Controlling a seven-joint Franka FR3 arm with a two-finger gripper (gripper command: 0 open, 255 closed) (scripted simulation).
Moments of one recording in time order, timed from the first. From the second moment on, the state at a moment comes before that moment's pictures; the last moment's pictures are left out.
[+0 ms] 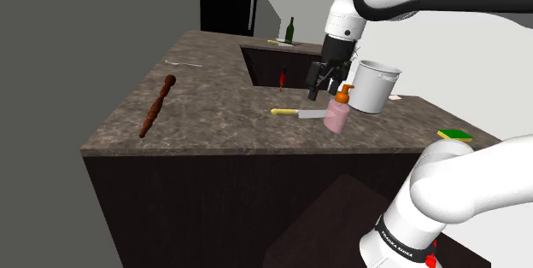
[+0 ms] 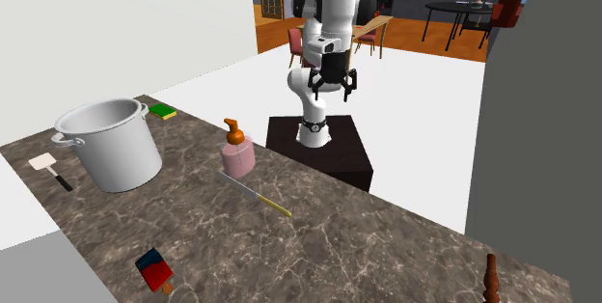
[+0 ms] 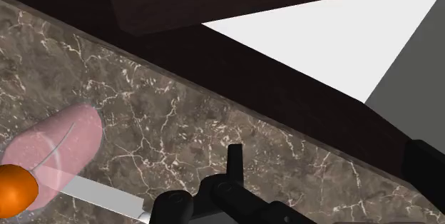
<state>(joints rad) -0.01 -0.78 0.05 -2.45 0.02 1.71 0.16</state>
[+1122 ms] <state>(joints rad) 0.03 -0.42 -0.34 -2.38 -0.16 1.93 -0.63</state>
